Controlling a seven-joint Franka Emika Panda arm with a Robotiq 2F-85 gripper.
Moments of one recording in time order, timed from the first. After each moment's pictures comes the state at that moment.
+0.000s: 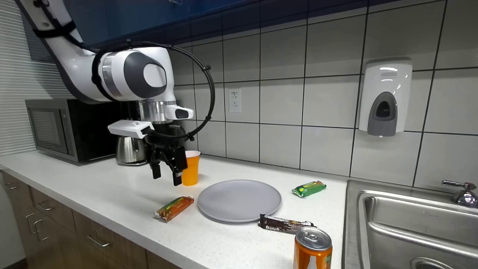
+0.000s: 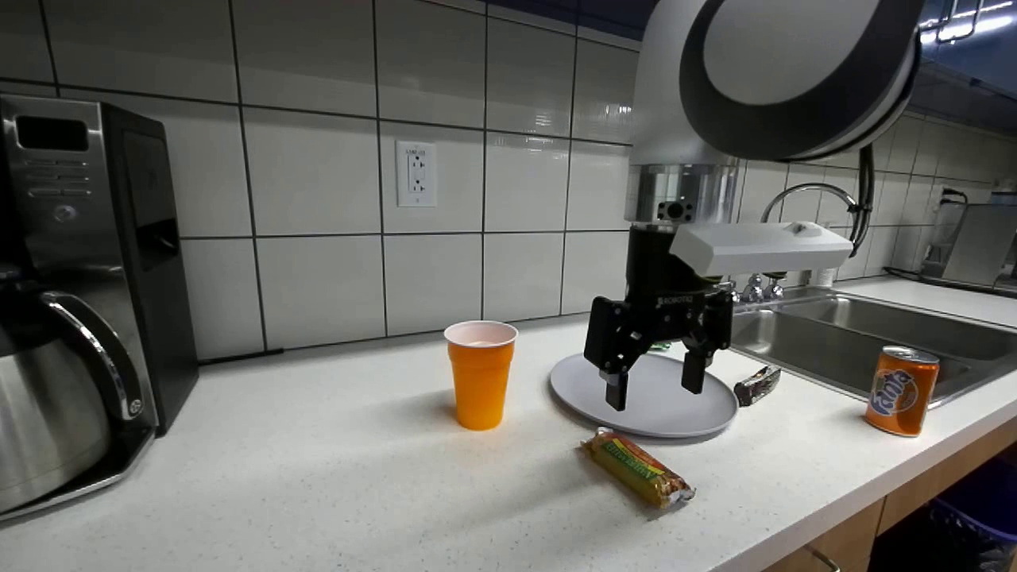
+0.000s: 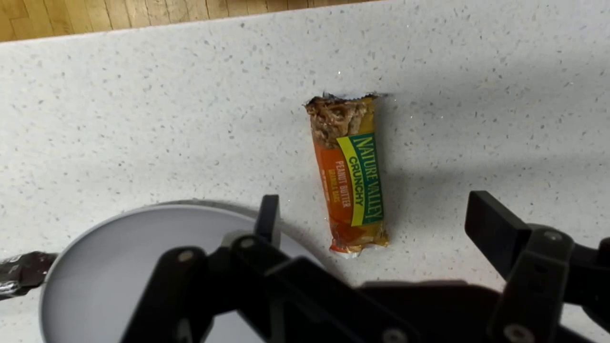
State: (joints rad) arm 0.22 0.05 0.07 -2.50 -0.06 2.57 0.35
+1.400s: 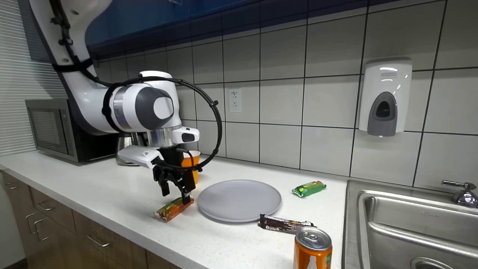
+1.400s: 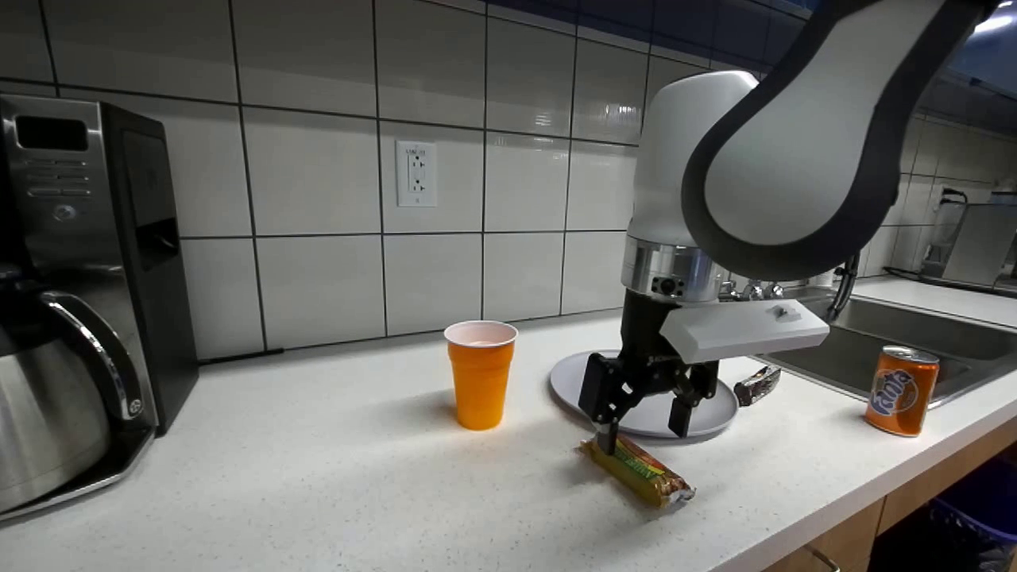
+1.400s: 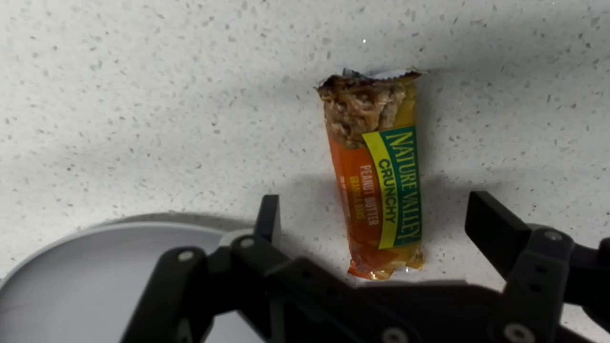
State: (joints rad) arm 0.23 0.22 0.03 -2.50 -0.13 2.81 0.39
